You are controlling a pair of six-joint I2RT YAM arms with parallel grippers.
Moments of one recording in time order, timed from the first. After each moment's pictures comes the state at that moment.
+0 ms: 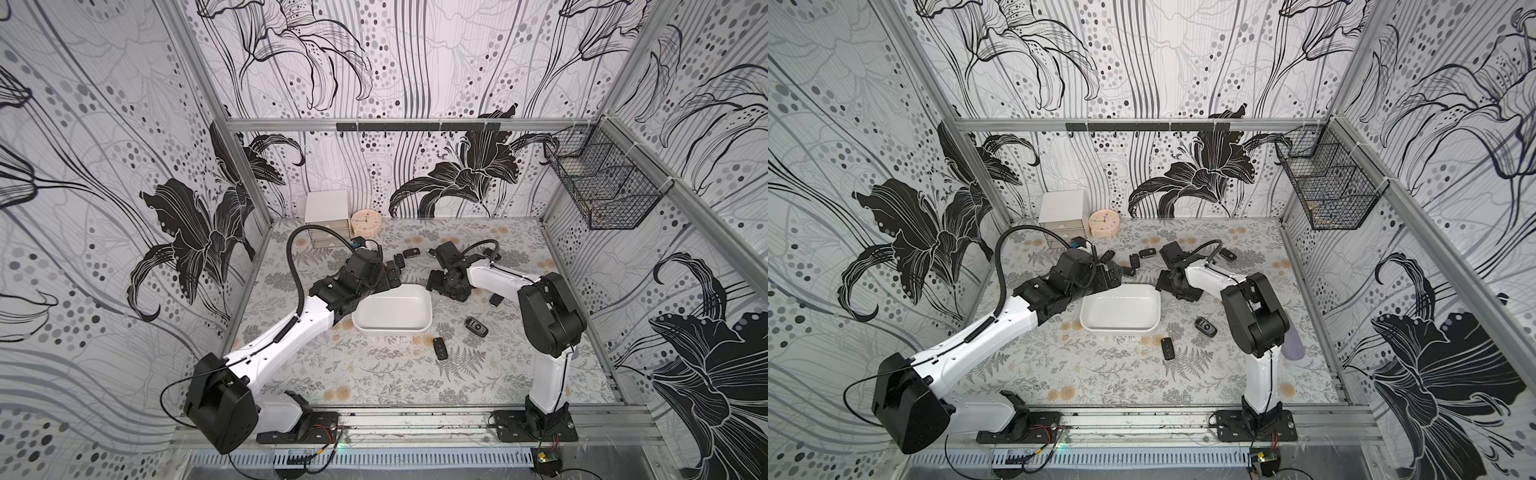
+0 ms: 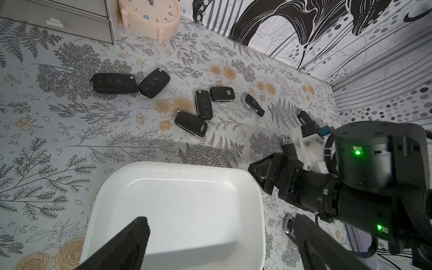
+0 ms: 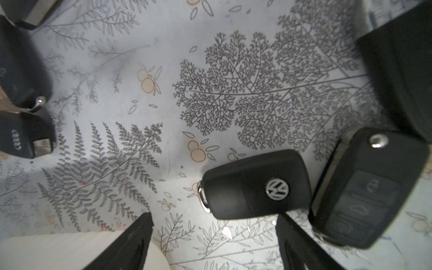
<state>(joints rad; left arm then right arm) -0.59 1.34 1.10 -0.45 -0.17 -0.73 0.50 1.98 1.38 -0.59 0.04 0.77</state>
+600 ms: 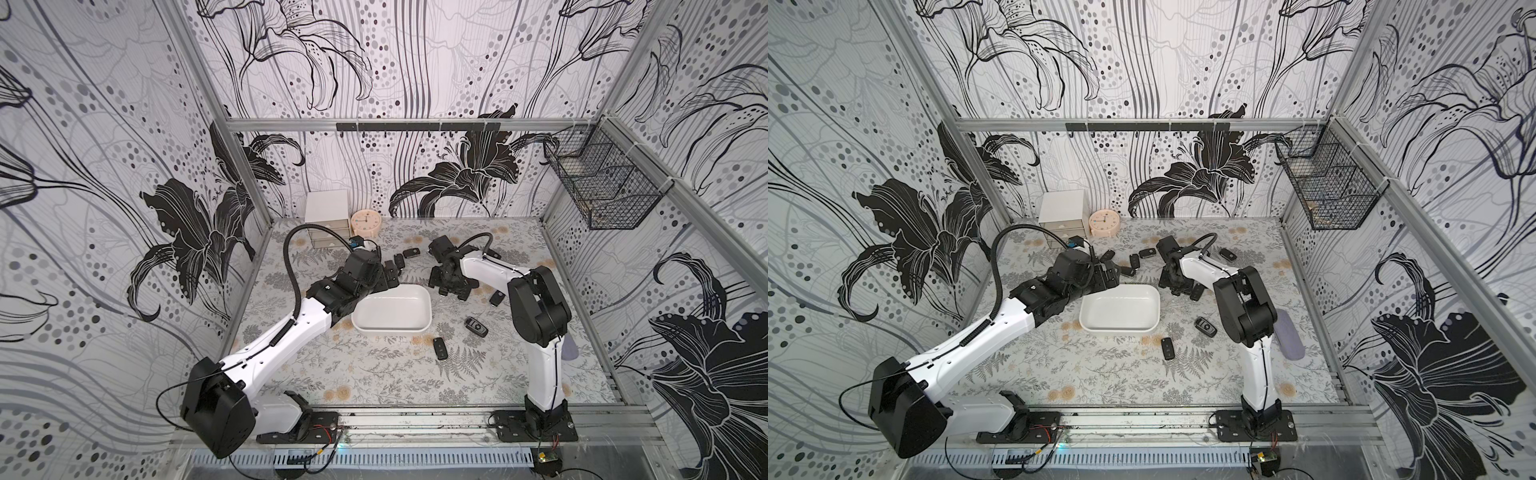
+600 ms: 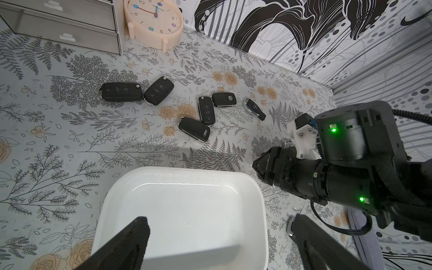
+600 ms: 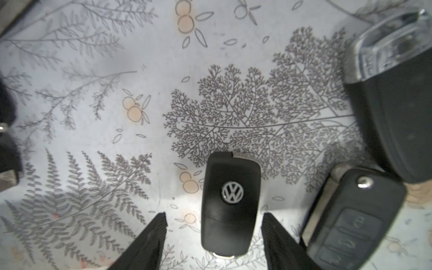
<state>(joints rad) -0.59 1.31 1.09 -0.45 -0.19 -0.71 0.49 2.09 1.55 -0.74 0.12 0.72</state>
